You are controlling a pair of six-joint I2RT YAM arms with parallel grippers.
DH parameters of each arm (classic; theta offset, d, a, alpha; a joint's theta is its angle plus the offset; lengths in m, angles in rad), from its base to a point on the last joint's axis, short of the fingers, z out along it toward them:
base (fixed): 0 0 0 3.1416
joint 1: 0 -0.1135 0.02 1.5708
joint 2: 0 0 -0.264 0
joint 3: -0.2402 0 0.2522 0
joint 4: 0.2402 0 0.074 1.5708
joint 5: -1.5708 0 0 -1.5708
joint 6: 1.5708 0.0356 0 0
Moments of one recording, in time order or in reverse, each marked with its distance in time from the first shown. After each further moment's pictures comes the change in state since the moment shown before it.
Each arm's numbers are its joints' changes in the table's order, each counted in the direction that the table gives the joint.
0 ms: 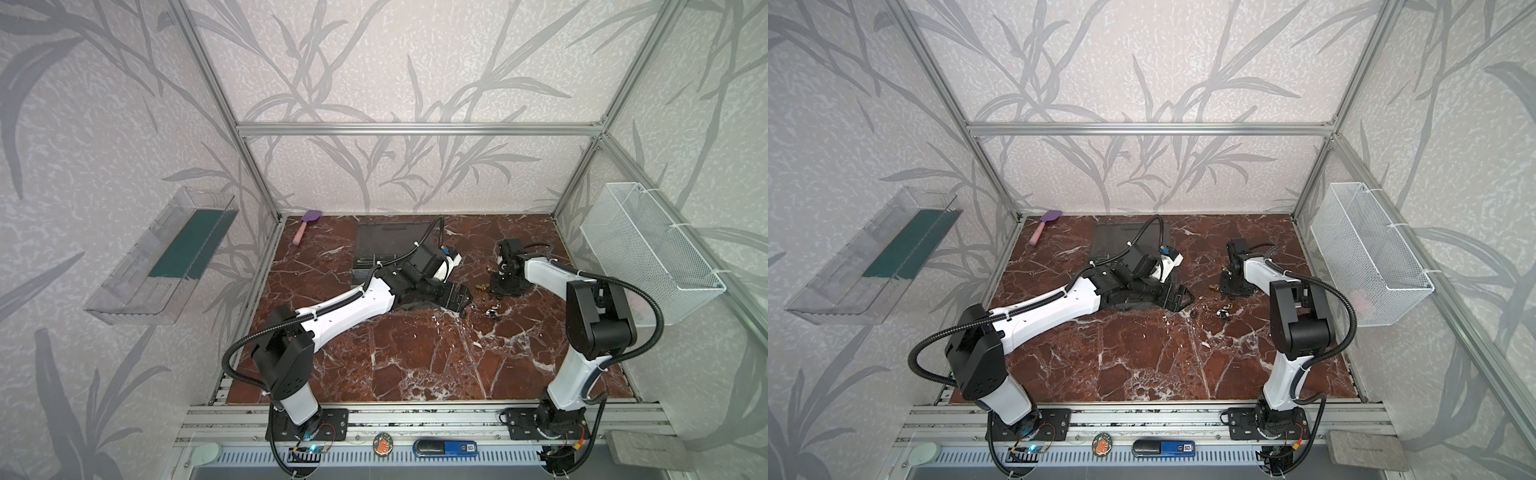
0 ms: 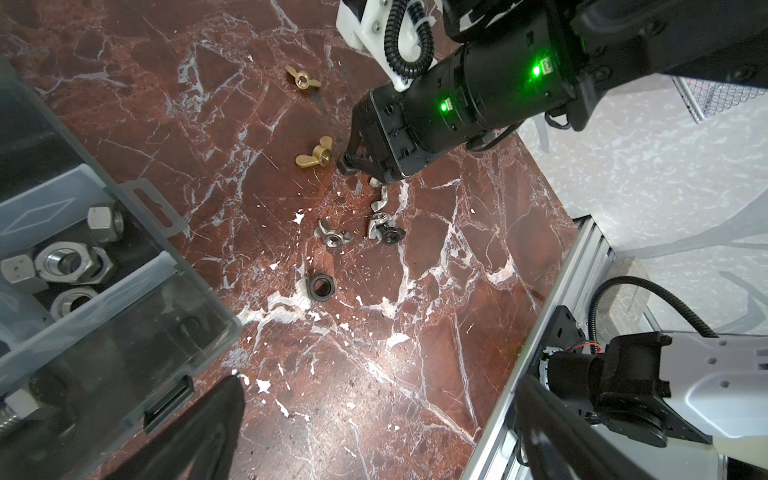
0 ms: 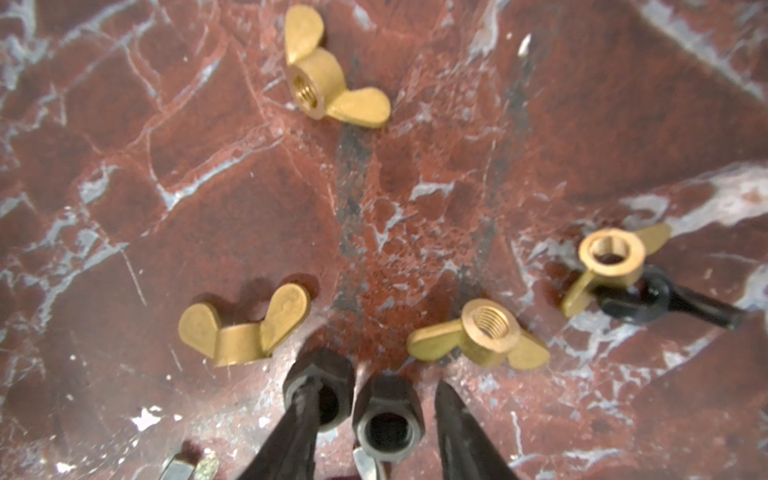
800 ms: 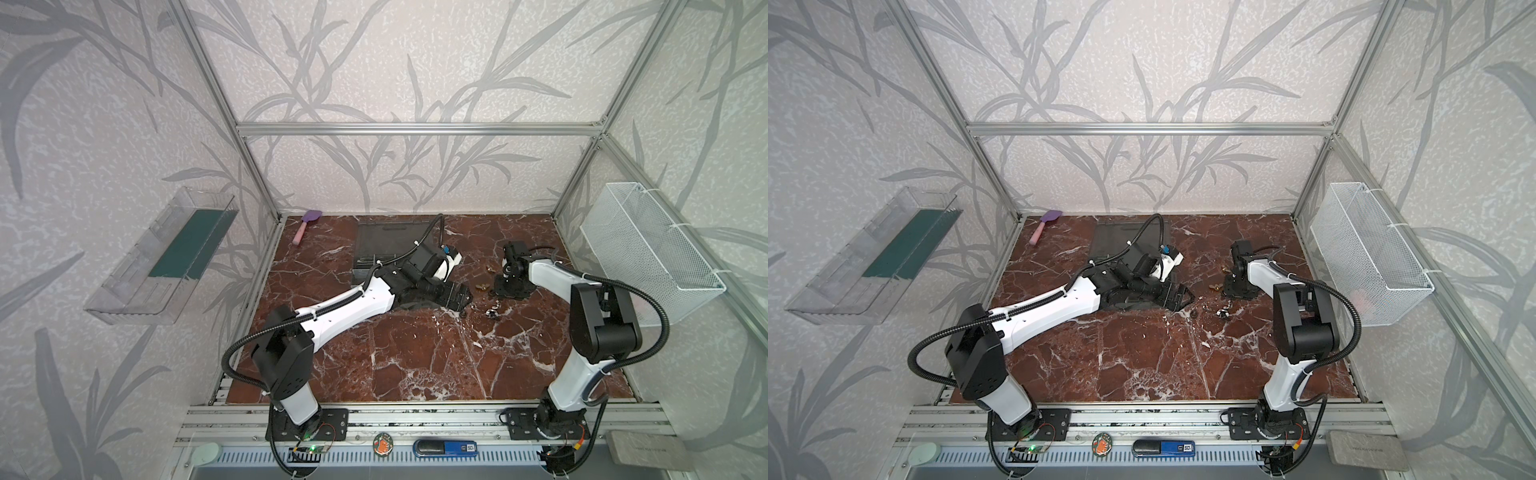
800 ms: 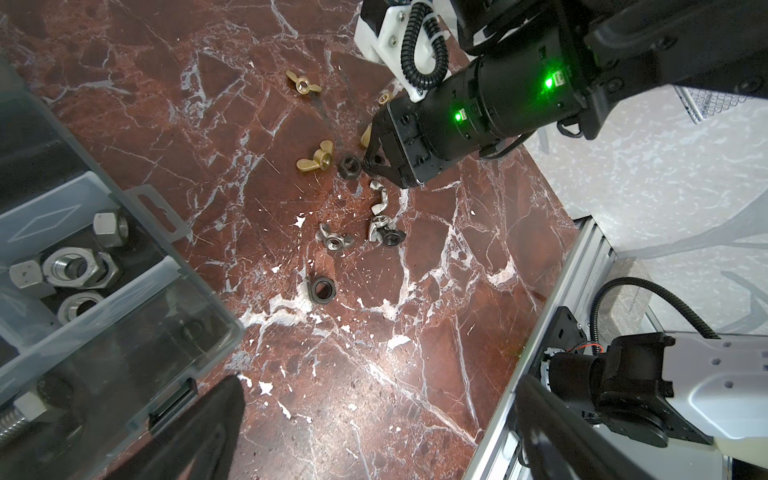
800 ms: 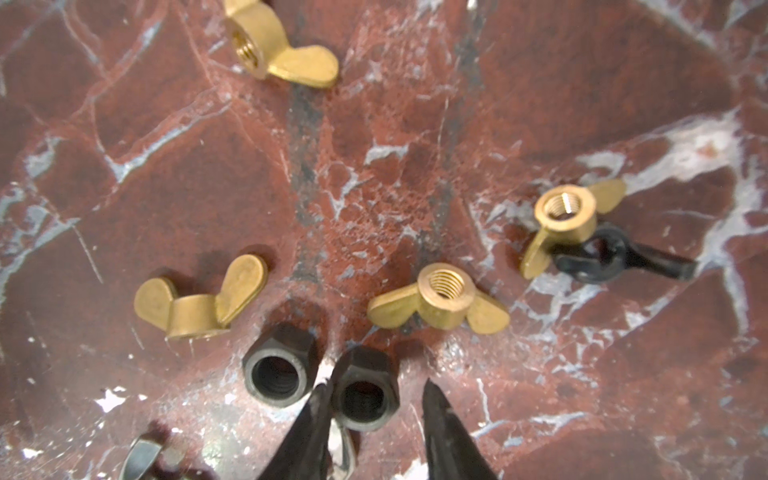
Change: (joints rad) left arm 0.000 0.000 -0.003 0.006 0.003 0.008; right arm 0.032 -0.017 0.031 0.010 -0.026 -0.003
